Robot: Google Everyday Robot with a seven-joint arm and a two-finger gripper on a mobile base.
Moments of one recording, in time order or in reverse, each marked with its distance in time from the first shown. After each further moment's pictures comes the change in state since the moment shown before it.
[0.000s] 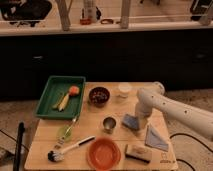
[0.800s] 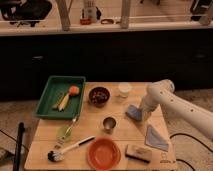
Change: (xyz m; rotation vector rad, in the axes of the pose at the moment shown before) arm 0.035 -0.053 0.001 0.131 -0.126 0.086
